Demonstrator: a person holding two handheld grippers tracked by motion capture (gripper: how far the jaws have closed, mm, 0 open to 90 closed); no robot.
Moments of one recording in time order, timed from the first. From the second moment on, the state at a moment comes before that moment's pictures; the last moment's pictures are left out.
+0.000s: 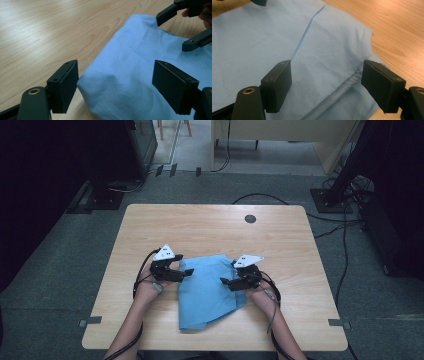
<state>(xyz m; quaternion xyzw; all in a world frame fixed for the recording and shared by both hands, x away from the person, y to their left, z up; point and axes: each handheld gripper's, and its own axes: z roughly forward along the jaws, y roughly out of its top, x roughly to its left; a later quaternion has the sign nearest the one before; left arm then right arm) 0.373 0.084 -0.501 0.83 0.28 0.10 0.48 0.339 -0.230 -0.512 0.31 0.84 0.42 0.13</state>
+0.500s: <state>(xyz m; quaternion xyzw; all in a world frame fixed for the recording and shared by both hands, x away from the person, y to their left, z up) 0.357 0.090 -0.503 0.83 0.29 0.09 0.47 0.342 -0.231 -0.509 0.29 0.85 0.42 0.14</state>
